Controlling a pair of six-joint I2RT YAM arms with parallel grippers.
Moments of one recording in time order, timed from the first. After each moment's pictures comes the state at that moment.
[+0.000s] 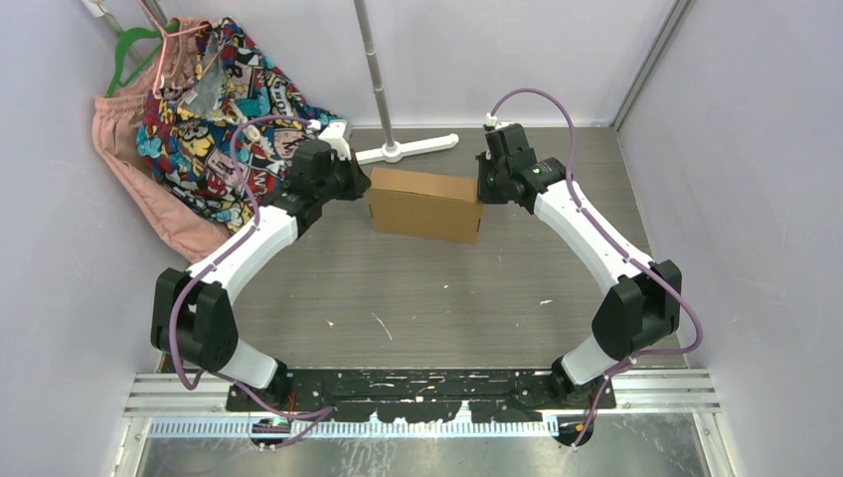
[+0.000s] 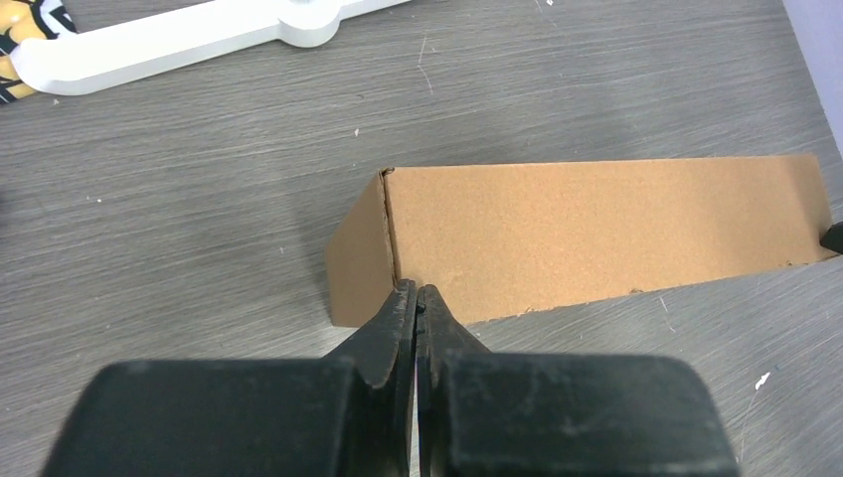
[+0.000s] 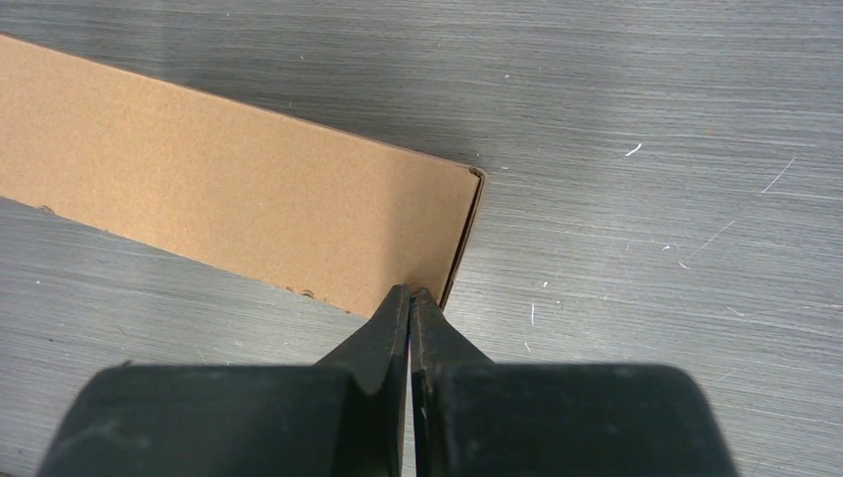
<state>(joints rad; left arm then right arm) -0.38 1.50 1.16 -0.11 0.12 -0.31 0.43 1.56 1.44 -0.69 0.08 0.34</state>
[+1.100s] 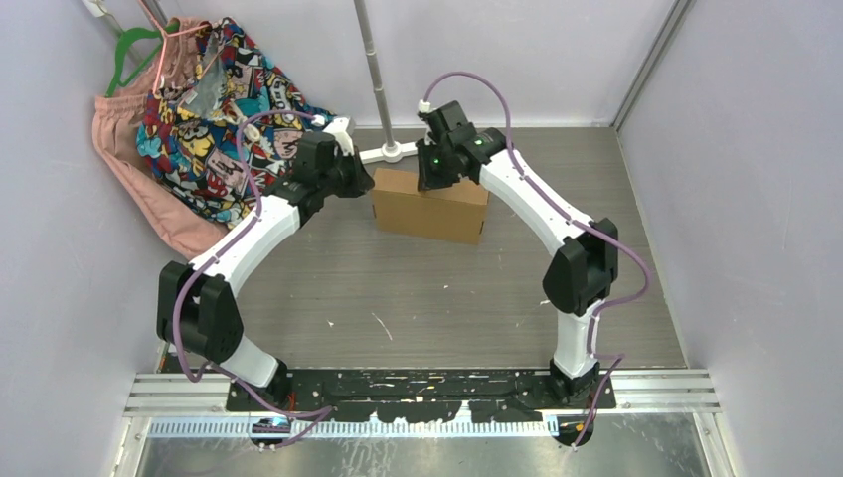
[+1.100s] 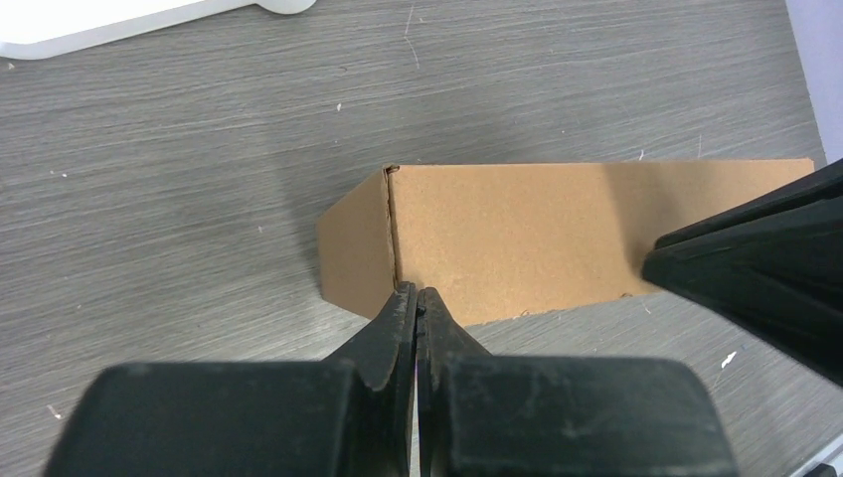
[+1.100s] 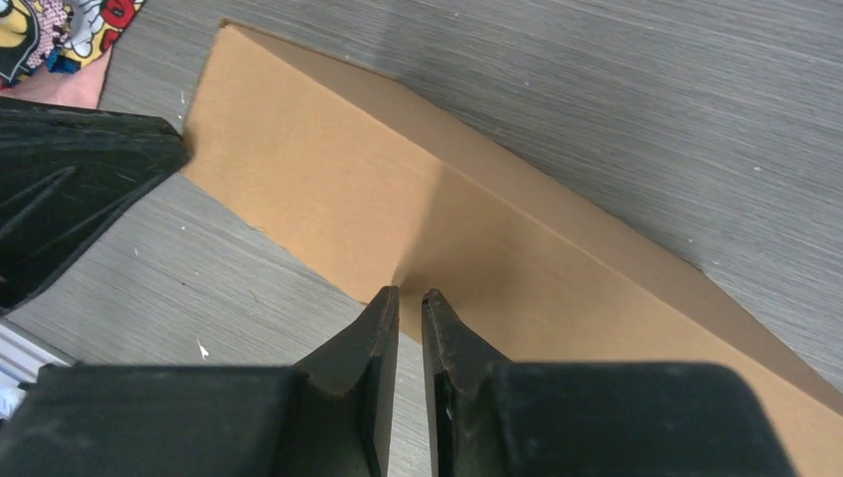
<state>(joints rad) -0.38 1.54 1.26 -0.24 0.15 -0.35 0.57 1.89 1.88 -0.81 -0.08 0.35</state>
